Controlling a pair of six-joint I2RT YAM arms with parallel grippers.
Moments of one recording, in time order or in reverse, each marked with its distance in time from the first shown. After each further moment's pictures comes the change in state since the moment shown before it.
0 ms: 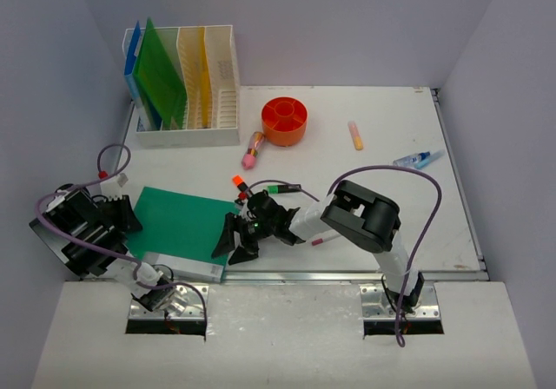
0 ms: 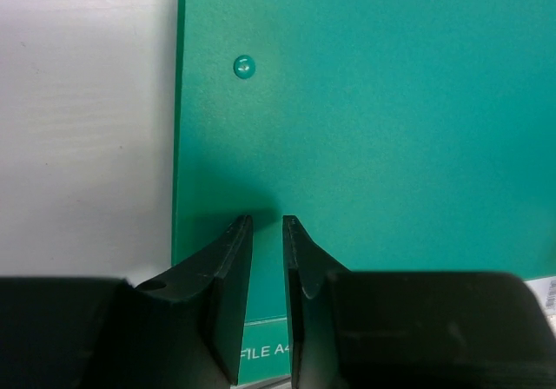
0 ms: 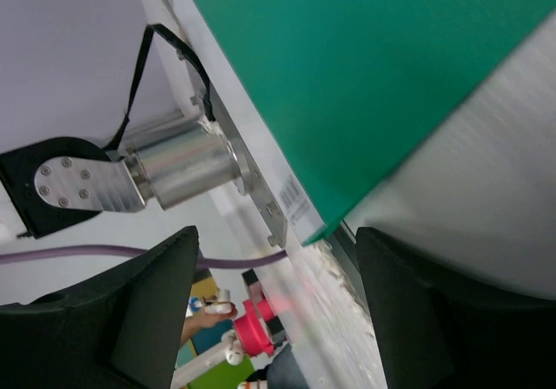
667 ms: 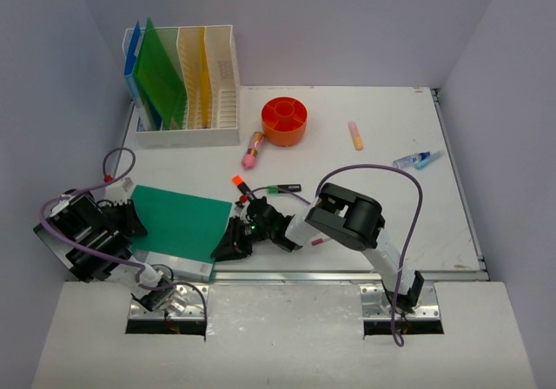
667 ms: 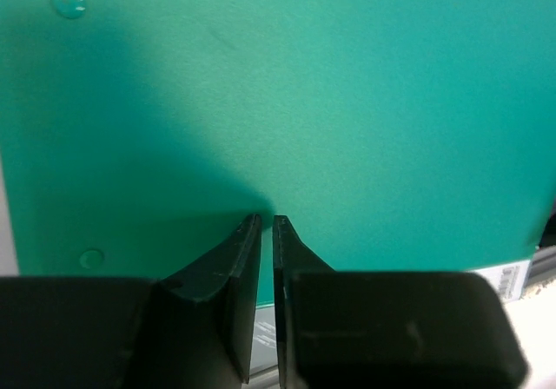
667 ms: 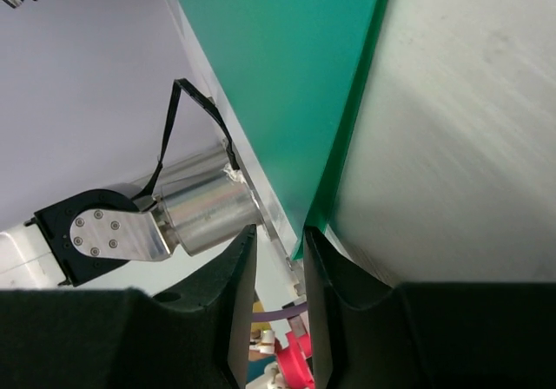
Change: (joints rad) left arm 0.000 -0.055 -0.065 -0.035 0.022 0.016; right arm 0.016 0.138 0.020 0.252 0.061 0.204
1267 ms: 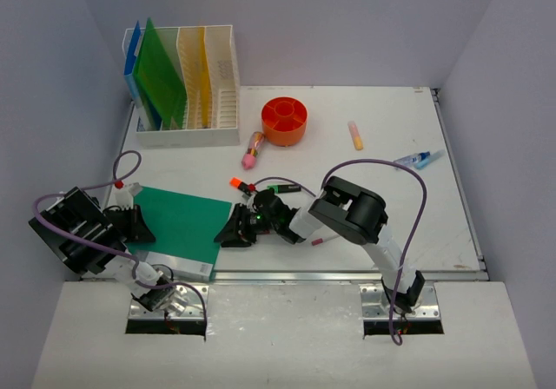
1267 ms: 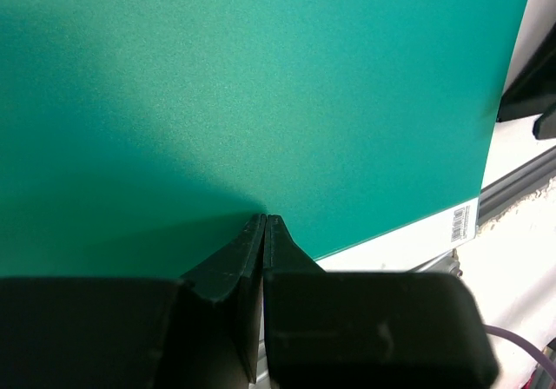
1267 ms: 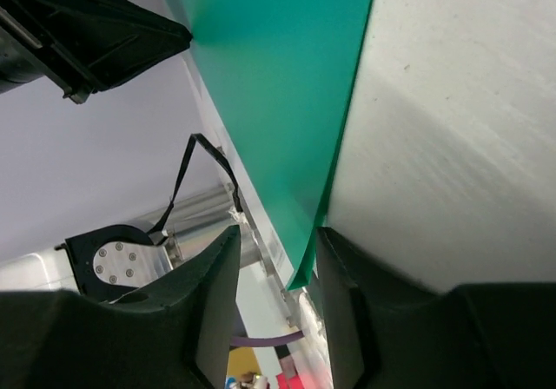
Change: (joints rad) left arm 0.000 0.071 0.019 -0.187 0.055 0.159; right arm -0.071 0.002 -0.010 0.029 0.045 -0.047
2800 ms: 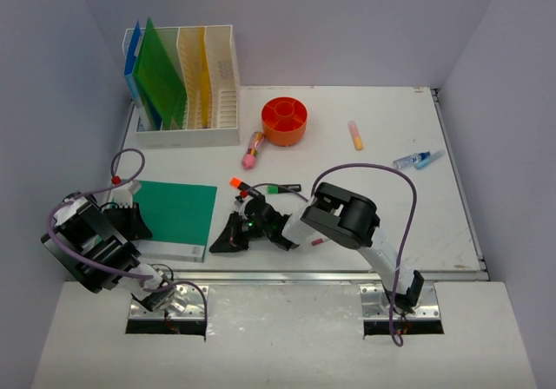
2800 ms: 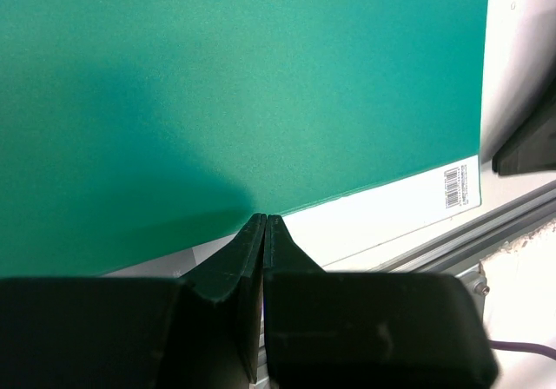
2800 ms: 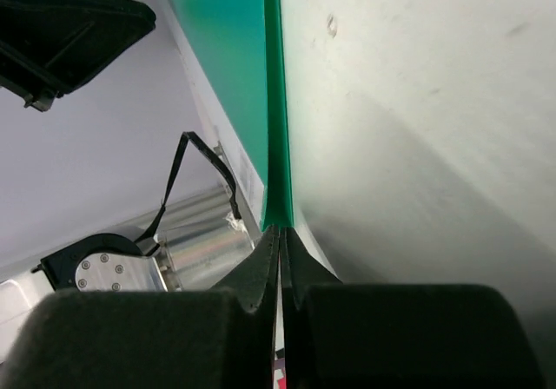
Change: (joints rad) left arm 0.000 -0.162 -0.045 0.042 0.005 0.006; right arm 0.074 0.047 0.056 0.016 0.045 0.036
